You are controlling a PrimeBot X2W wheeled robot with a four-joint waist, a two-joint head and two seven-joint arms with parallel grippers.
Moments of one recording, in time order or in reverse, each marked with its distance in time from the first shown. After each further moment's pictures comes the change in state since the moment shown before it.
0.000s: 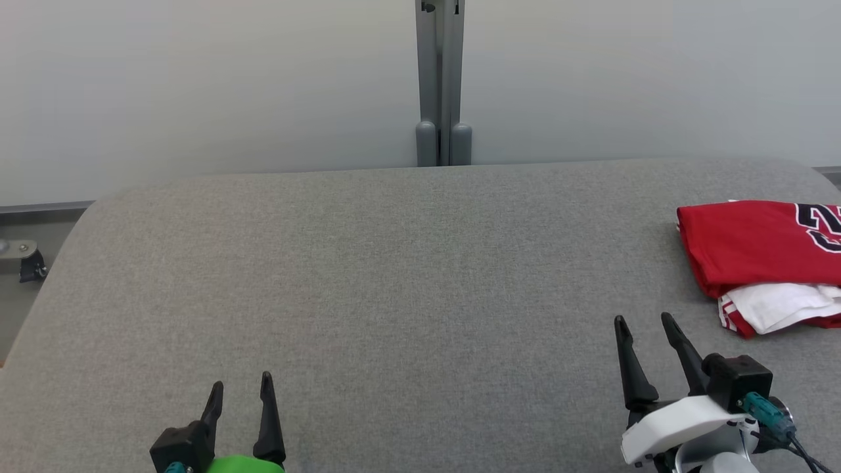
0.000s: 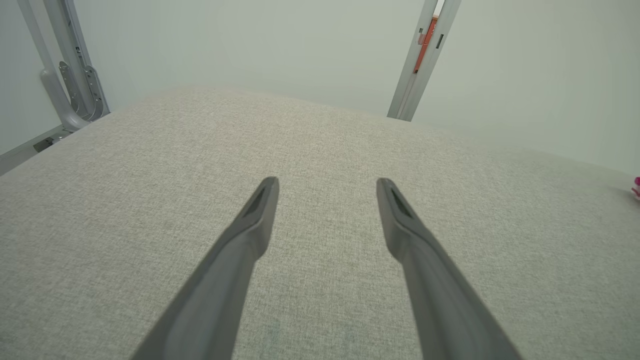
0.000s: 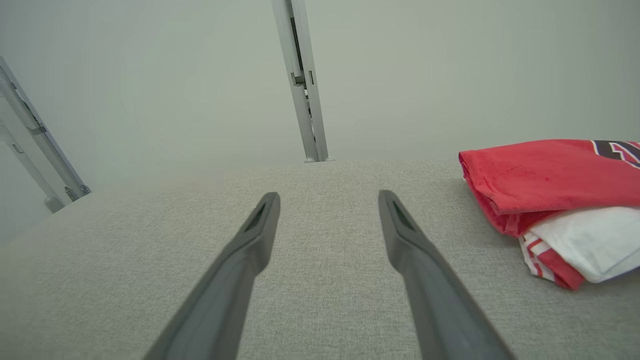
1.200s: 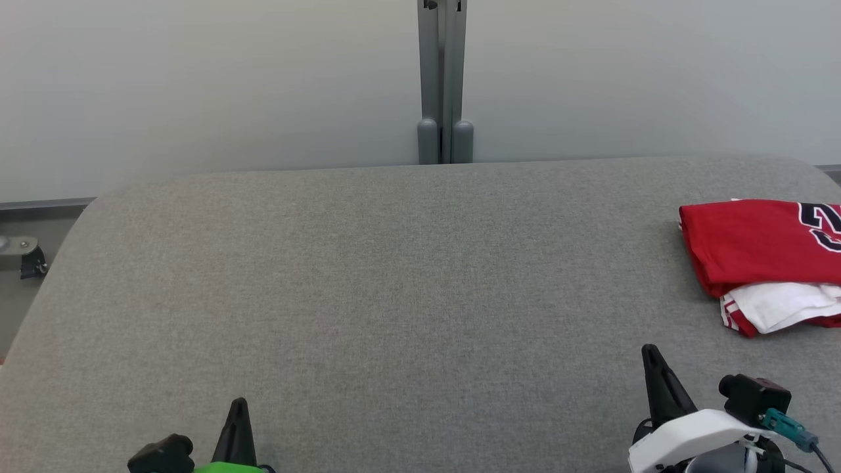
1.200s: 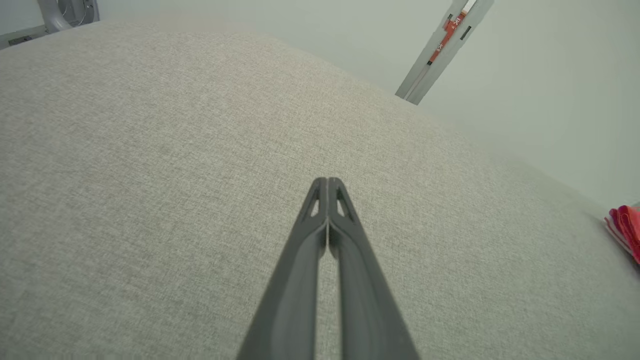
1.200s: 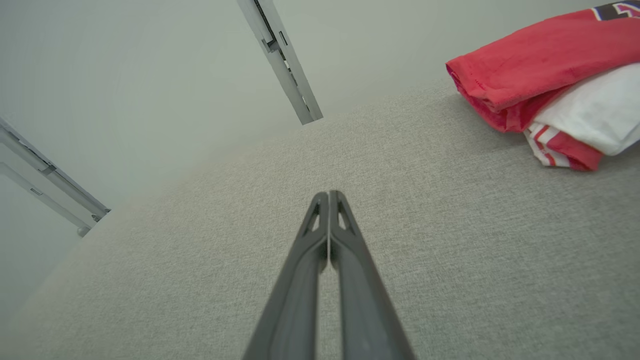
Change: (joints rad) left arm 0.023 -0.006 0.015 0.011 -0.193 -0.017 0.068; right arm 0.043 0.006 -0.001 0.037 0.243 0.000 0.063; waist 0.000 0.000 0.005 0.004
